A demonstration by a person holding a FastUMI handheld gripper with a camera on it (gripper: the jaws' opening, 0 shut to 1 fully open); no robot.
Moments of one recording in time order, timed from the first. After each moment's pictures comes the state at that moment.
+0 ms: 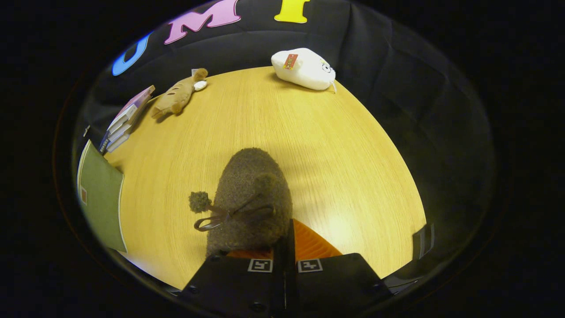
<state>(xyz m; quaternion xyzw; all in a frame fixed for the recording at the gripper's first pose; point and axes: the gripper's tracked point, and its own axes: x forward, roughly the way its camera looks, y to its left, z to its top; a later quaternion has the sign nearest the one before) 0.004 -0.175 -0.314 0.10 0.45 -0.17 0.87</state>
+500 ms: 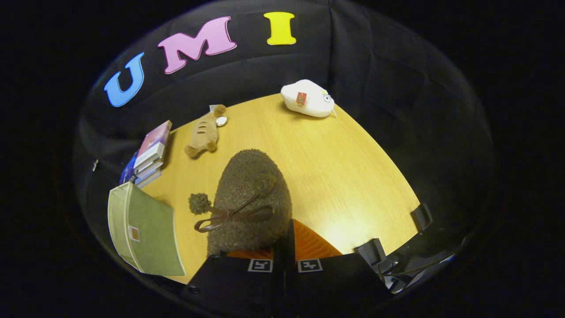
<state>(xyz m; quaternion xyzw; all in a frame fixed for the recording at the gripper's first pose) 0.017 -0.081 -0.179 0.16 0.38 -0.18 0.89</state>
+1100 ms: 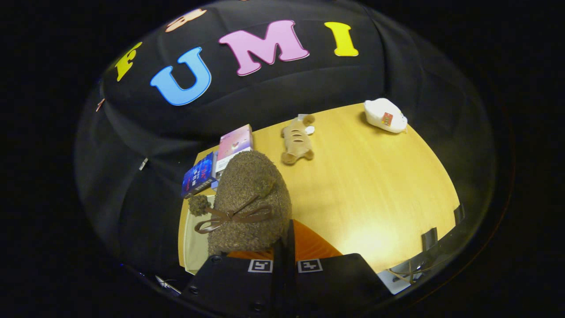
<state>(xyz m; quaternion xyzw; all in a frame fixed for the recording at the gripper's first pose) 0.083 0.130 -0.086 0.20 0.37 -0.04 0.91</state>
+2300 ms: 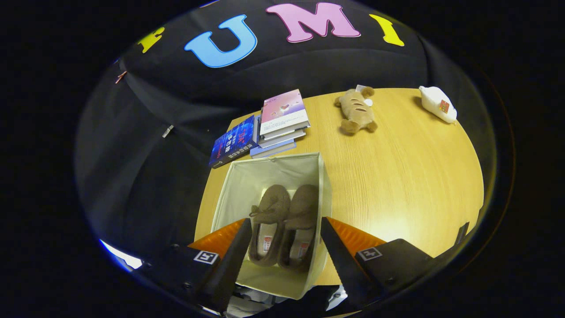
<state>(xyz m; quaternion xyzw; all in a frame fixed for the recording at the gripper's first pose) 0.087 0.238 -0.124 0.19 0.40 0.05 0.89</state>
